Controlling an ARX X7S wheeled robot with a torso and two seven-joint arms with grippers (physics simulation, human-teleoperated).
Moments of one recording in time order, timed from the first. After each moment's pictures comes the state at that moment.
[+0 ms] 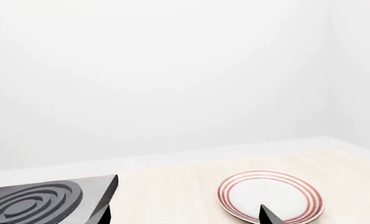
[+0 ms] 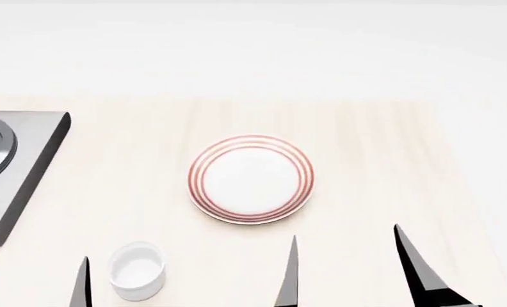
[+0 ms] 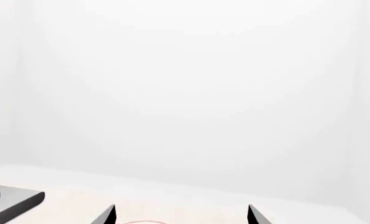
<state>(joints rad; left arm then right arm) 0.09 -0.28 0.18 0.57 -0.13 -0.25 -0.21 -0.07 0.30 -0.15 -0.75 0.16 0.29 0.18</state>
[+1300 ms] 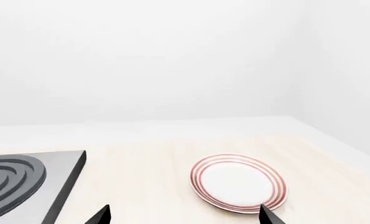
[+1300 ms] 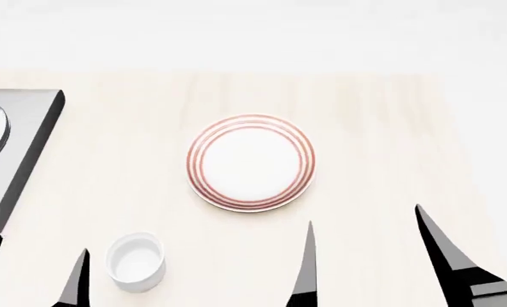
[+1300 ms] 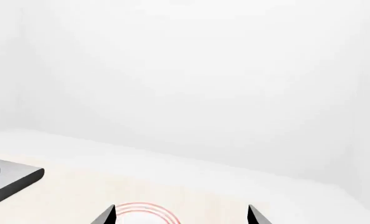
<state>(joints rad) 0.04 -0.37 0.12 0.64 -0.39 -0.37 -0.18 0.00 0.42 -0.07 -0.91 0.31 0.54 0.21</state>
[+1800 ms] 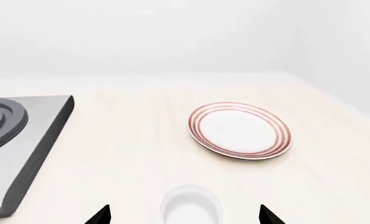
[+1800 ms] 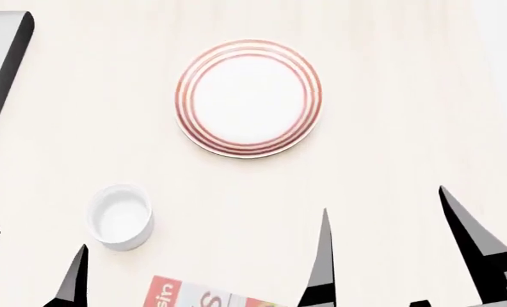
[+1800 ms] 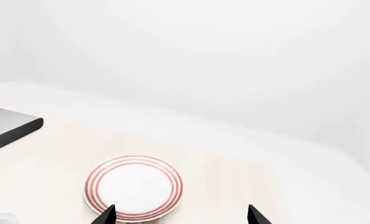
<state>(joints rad) 0.02 -0.40 0.11 0.70 -0.43 -0.44 -0.19 0.09 0.68 -0.04 -1.03 0.62 0.64 0.45</state>
